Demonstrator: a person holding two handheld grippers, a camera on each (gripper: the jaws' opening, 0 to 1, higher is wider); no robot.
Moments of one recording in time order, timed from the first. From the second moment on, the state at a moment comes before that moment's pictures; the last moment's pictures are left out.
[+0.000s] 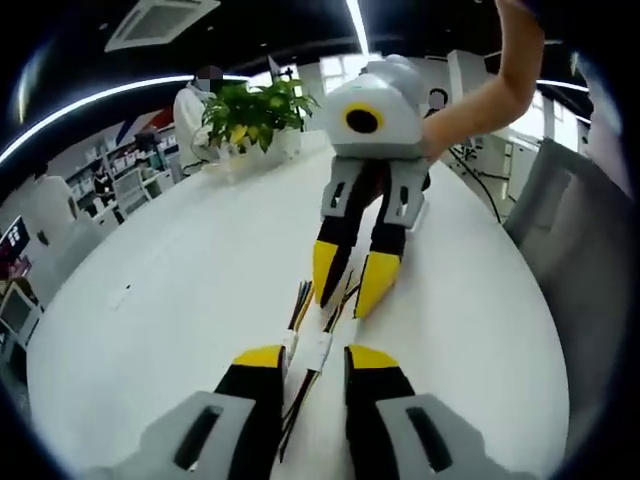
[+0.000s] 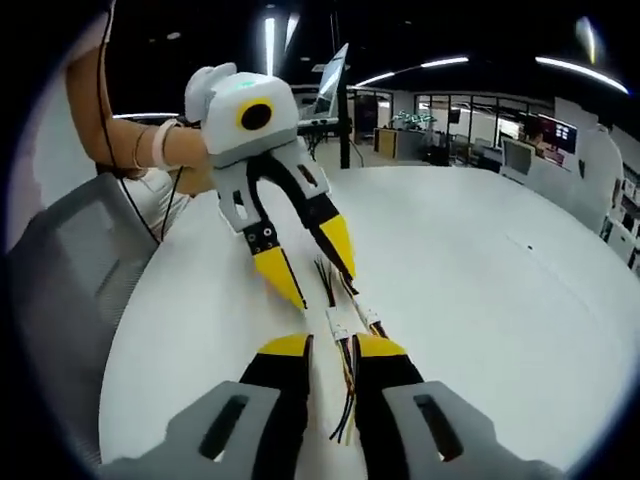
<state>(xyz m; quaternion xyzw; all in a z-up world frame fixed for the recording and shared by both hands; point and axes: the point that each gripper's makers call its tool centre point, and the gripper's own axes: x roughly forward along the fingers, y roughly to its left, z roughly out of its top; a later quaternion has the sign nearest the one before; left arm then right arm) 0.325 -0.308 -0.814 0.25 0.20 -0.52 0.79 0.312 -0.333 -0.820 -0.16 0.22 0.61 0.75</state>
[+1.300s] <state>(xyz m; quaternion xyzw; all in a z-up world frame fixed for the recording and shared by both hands) 0.261 -0.303 -0.735 0.10 0.16 -0.46 0.87 0.263 -0.363 -0.767 -0.07 0.24 0.52 0.82</state>
